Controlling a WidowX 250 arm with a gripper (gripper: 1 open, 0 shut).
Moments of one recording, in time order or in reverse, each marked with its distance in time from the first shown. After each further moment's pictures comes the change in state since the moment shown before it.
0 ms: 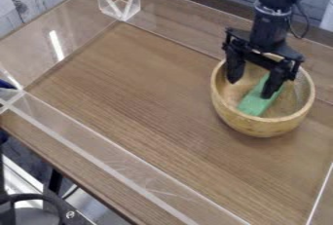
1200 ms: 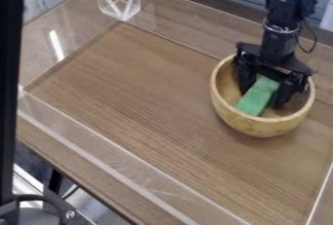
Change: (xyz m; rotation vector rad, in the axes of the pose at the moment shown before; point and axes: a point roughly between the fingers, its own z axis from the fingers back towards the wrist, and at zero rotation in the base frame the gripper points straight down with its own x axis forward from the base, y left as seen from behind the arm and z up) arm 0.018 -0.013 -0.019 -0.045 -0.064 -0.017
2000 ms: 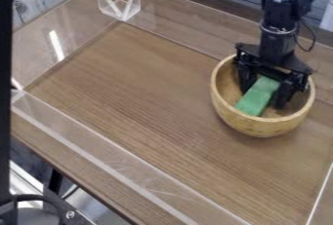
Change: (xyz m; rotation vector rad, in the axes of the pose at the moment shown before) arm 0.001 -0.003 -0.001 -0.037 -0.051 0.008
